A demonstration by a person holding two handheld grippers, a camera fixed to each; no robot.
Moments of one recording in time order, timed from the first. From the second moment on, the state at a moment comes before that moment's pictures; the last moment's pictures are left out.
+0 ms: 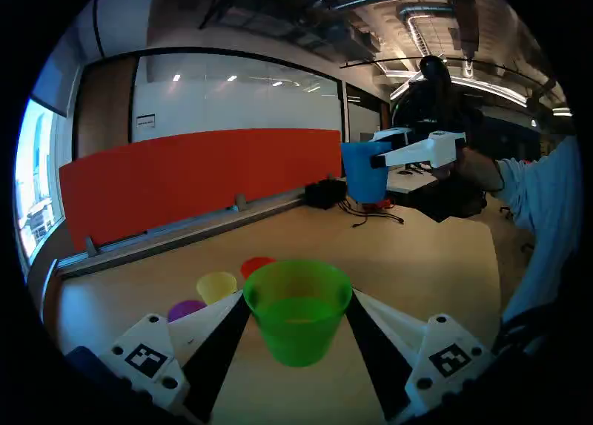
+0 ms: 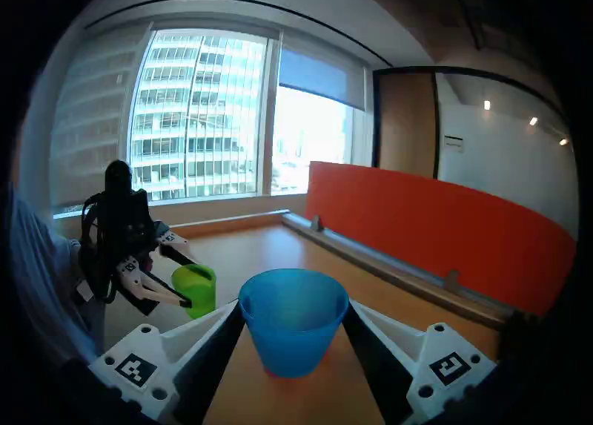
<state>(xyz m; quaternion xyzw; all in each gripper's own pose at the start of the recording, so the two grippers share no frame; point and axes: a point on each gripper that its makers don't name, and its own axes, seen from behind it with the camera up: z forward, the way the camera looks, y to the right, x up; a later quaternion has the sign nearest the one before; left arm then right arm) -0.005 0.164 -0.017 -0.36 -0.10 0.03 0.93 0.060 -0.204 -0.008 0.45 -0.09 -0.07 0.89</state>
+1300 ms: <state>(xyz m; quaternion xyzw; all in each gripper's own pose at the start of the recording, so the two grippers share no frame) -0.115 0.178 -0.028 -0.39 -0.25 0.12 0.88 -0.092 -0.185 -0.009 0.45 -0.22 -0.15 0.85</state>
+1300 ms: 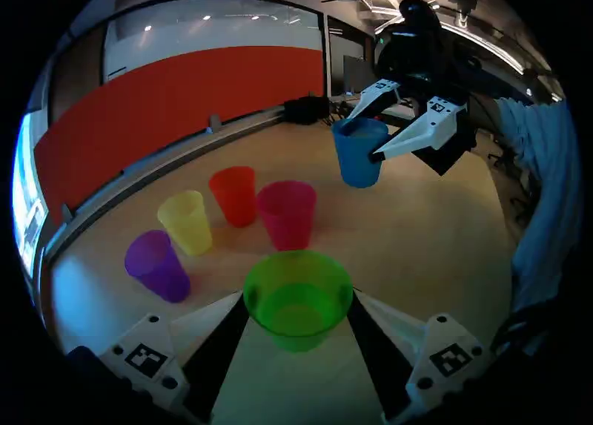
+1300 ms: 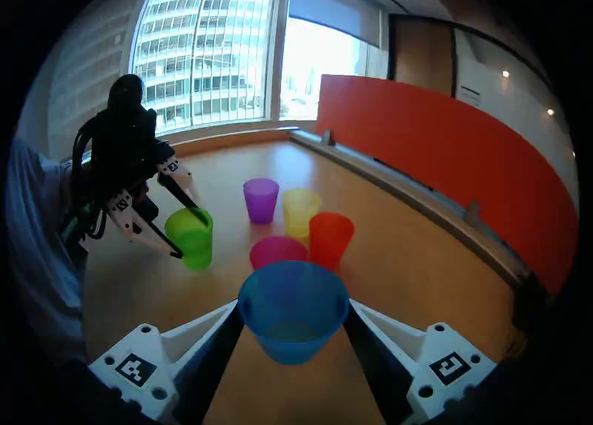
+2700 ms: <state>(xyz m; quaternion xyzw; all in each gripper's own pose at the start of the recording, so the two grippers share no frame) -0.131 0.173 -0.031 -0.39 -0.25 0.10 0.88 -0.117 -0.193 -0.010 0.45 -0.24 -0.16 0.85</state>
